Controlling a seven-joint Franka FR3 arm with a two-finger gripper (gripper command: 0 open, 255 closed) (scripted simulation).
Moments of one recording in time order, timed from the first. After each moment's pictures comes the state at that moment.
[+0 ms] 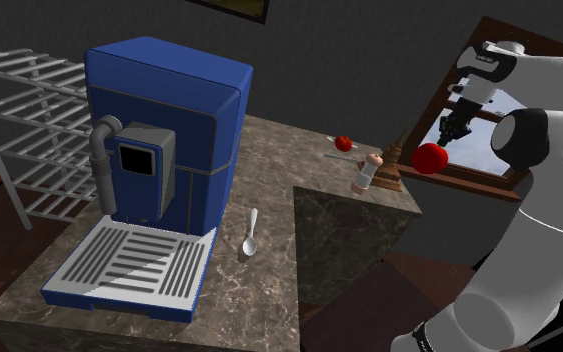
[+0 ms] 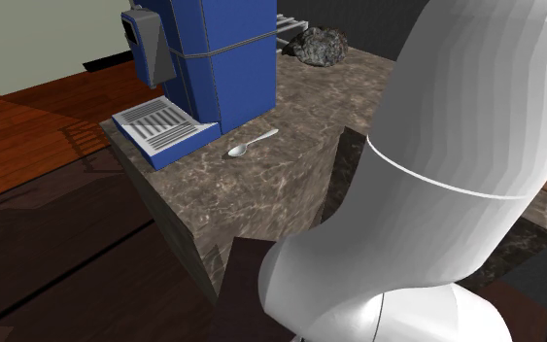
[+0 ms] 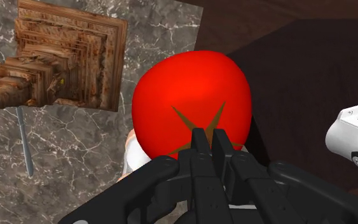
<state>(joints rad) -0.23 0.26 -0.80 -1.38 0.20 1.50 -2.06</state>
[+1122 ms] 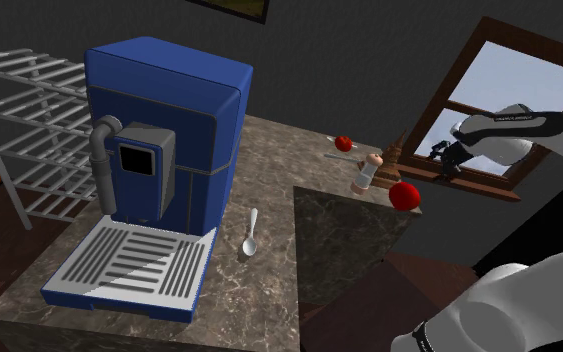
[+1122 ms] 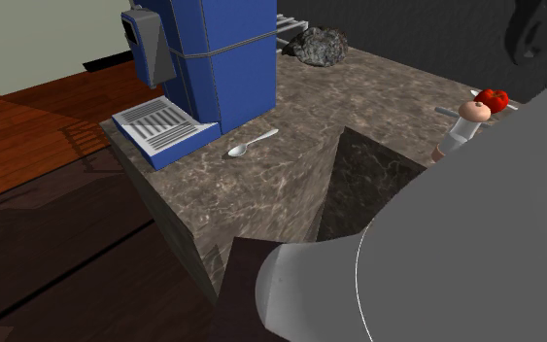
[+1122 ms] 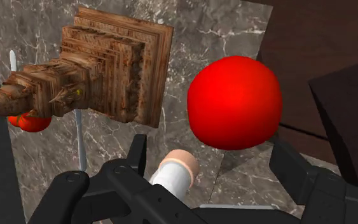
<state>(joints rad) -0.09 -0.28 -0.84 -2.29 0.01 2.47 -1.99</state>
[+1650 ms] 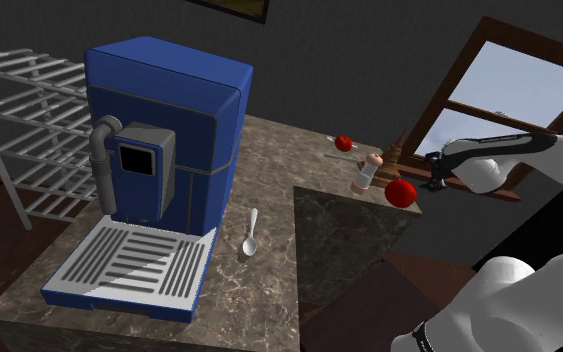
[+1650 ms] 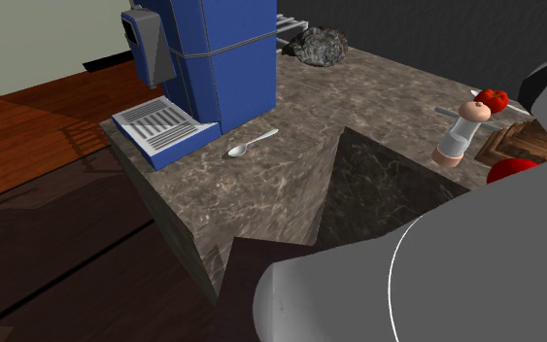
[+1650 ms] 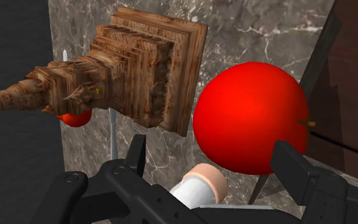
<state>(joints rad) 0.15 -0.32 -1.07 -2.51 0.17 2.96 -2.17</state>
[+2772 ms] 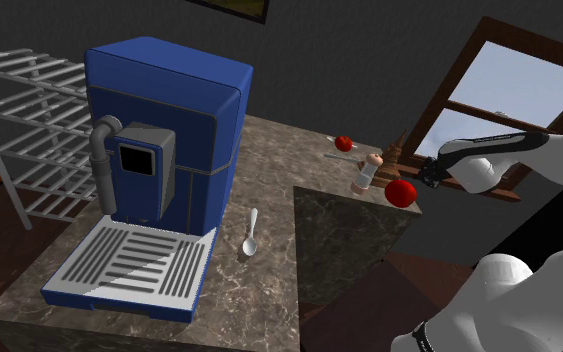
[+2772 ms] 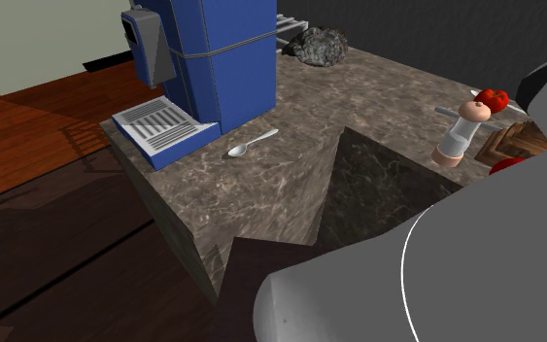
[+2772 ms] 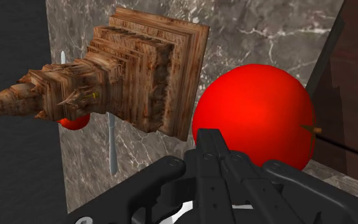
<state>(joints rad) 0.27 -0.29 -1.17 -2.49 0.22 2.99 -2.21</state>
